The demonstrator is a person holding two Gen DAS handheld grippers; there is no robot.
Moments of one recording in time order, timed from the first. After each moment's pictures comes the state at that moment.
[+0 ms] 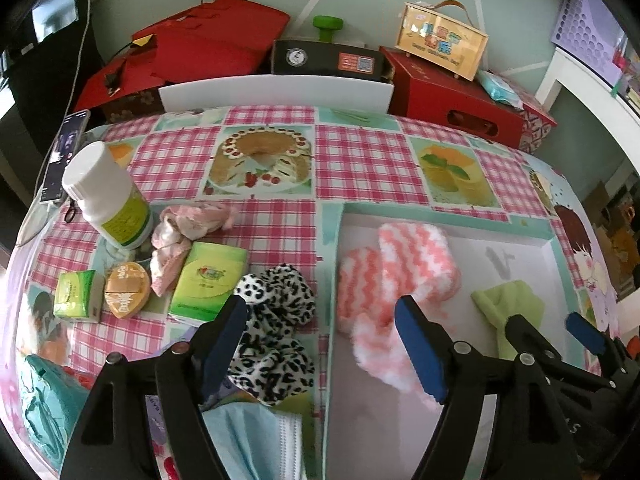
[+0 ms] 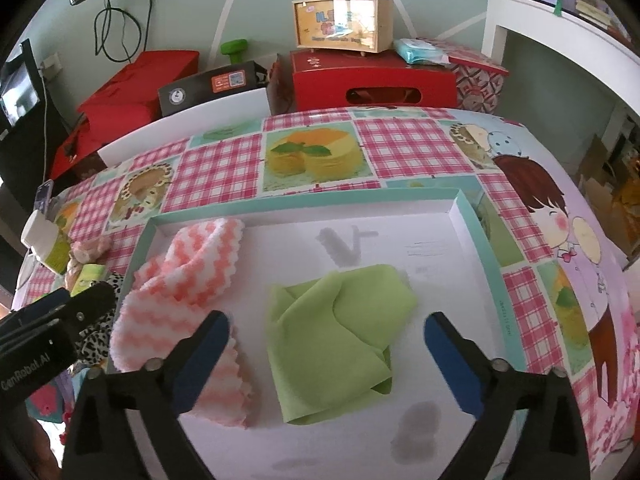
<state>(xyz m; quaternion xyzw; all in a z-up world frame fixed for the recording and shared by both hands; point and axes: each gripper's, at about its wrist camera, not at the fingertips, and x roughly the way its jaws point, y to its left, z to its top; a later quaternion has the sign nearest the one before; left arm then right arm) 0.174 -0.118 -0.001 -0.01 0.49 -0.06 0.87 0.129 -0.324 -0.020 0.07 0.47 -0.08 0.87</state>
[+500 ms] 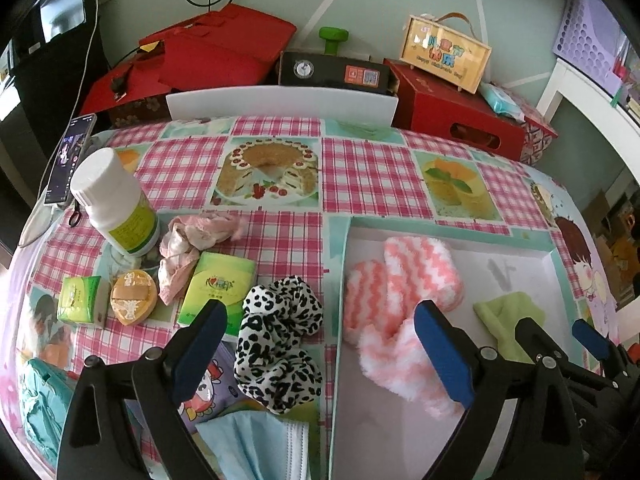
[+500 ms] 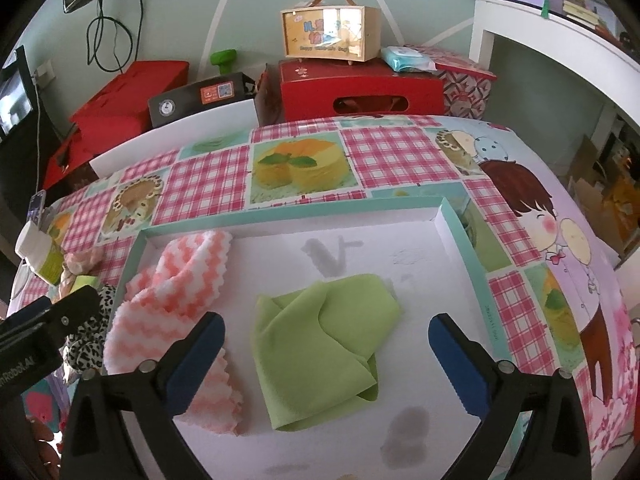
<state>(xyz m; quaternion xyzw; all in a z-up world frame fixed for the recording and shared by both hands) 0.173 -0.113 0.006 -0.02 0.47 -0.06 0.88 0.129 -0.328 -0.016 0.07 0.46 -0.10 0.88</state>
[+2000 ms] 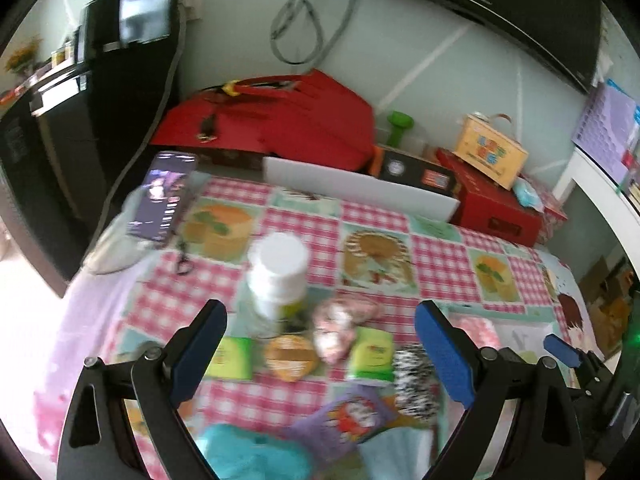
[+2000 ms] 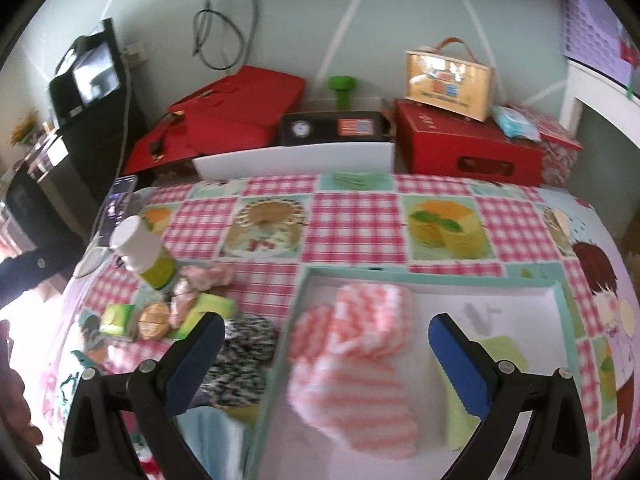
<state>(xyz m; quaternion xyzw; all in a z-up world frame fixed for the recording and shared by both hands) 0.160 0.049 0.083 -0.08 0.40 -0.01 0.91 0.156 -0.209 0.035 0.03 0.42 0.04 0.91</state>
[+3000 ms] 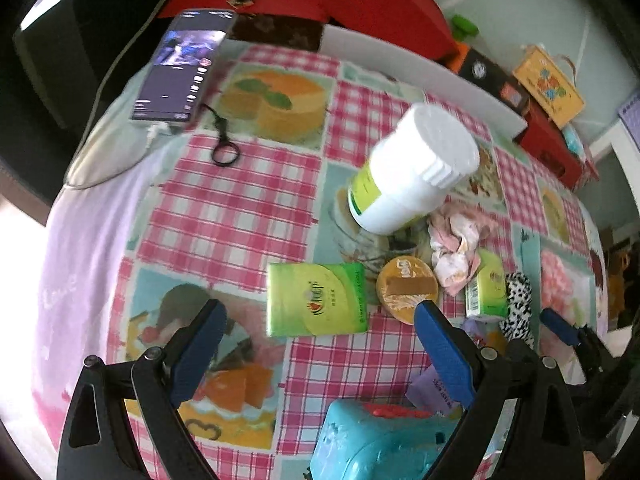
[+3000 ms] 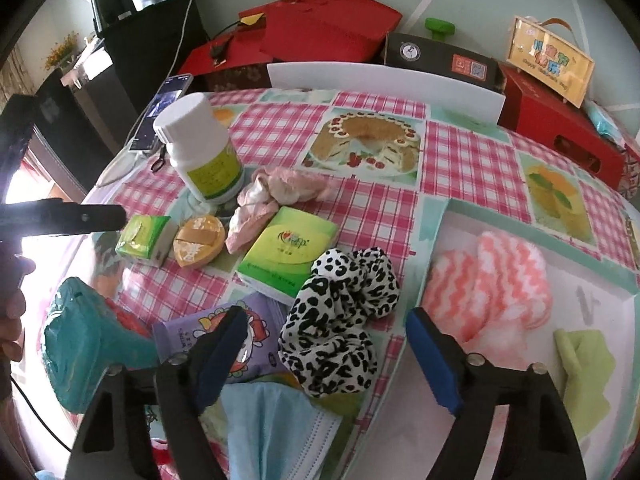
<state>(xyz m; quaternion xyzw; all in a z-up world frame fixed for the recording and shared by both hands) 0.208 0.123 -0.019 -0.10 0.58 -0.03 0.81 0.167 -0.126 -0.033 -0.03 0.50 0.13 0.86</state>
